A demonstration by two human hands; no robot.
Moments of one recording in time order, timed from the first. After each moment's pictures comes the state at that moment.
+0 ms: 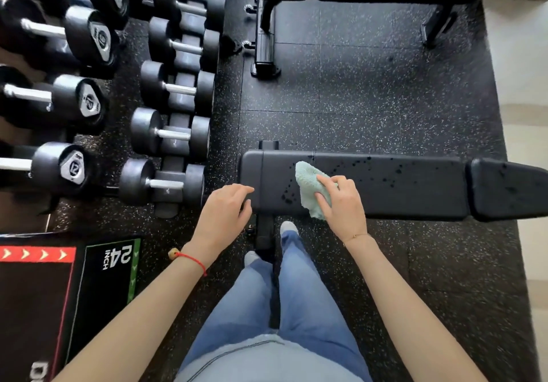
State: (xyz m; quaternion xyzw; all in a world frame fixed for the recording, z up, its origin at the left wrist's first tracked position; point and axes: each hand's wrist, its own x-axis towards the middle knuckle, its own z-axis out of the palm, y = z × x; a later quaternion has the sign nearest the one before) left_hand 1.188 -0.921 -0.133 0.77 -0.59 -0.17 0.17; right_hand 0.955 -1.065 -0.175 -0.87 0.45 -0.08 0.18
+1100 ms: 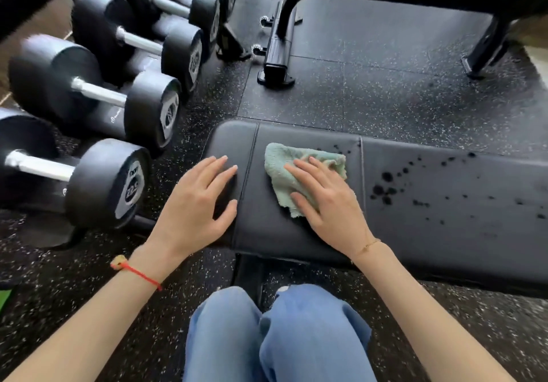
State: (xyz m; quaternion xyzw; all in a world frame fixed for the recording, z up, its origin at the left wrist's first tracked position) left_hand 1.227 -0.952 -0.561 0.77 -0.61 0.02 0.19; right_hand 1.018 -1.114 -0.567 -0.94 0.23 -0.19 0.16
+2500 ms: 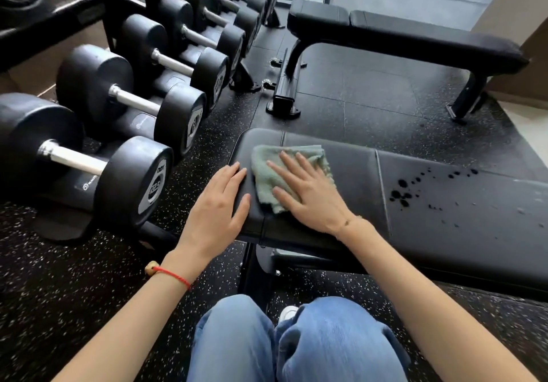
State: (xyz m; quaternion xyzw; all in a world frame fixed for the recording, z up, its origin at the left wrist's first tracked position) left_hand 1.226 -0.924 -0.594 0.79 -0.54 0.00 0.30; right_hand 1.080 -1.083 -0.558 -0.96 0.23 -0.07 0.12
